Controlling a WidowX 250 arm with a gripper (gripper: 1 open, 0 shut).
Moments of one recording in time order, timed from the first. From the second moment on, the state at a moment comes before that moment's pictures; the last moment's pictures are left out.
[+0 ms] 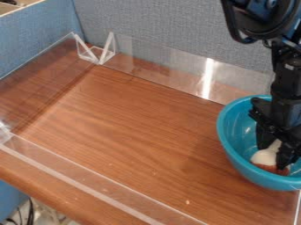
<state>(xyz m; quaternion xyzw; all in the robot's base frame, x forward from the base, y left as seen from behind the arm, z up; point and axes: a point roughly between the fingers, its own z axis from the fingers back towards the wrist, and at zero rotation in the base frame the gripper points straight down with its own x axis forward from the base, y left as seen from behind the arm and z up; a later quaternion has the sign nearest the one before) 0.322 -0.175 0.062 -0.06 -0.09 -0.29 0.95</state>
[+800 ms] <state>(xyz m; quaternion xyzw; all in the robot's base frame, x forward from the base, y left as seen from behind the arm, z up) 0.335 -0.177 0.058 -0.06 -0.09 -0.29 0.95</state>
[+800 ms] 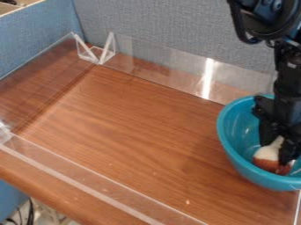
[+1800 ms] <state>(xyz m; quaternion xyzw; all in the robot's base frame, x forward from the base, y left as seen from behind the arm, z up) 0.344 -0.175 0.055 -0.06 -0.09 -0.30 0.95</state>
